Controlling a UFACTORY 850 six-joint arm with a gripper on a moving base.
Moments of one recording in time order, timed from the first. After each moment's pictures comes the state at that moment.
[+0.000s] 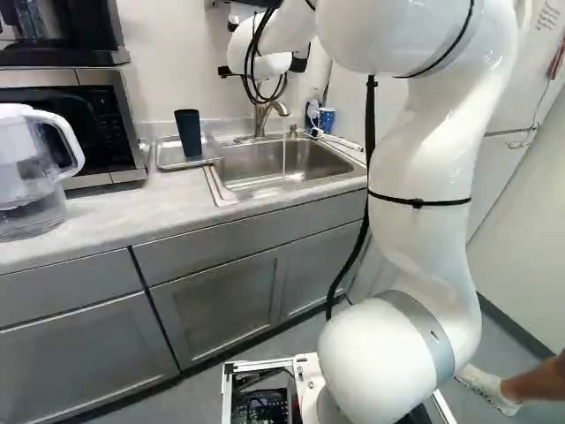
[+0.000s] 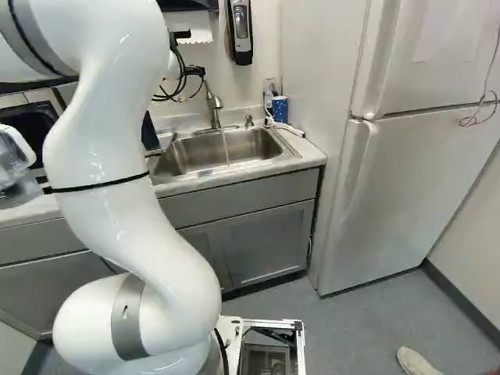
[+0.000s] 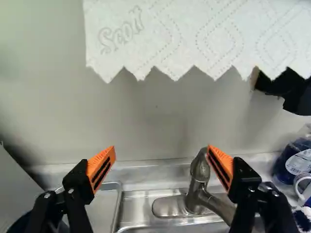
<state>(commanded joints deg) 15.6 -20.6 -85.9 1.3 14.8 -0.5</state>
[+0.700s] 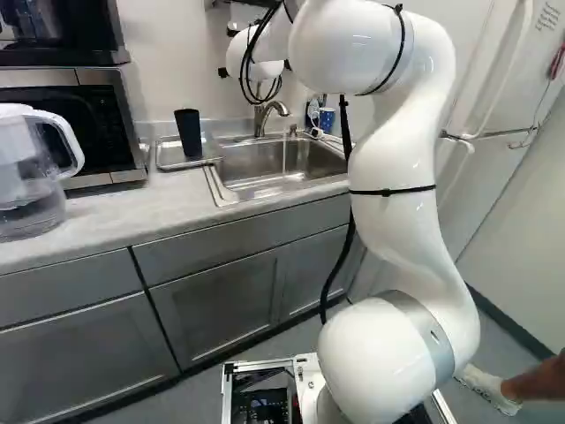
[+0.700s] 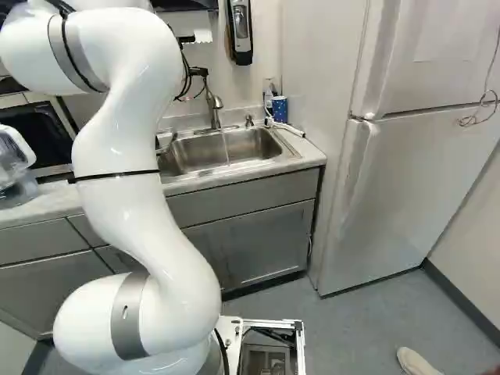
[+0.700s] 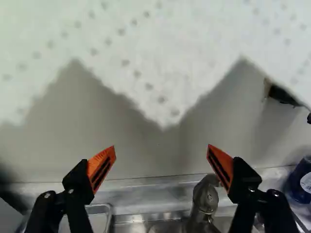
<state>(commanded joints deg) 15.2 -28.9 -95.9 1.3 14.4 -0.5</state>
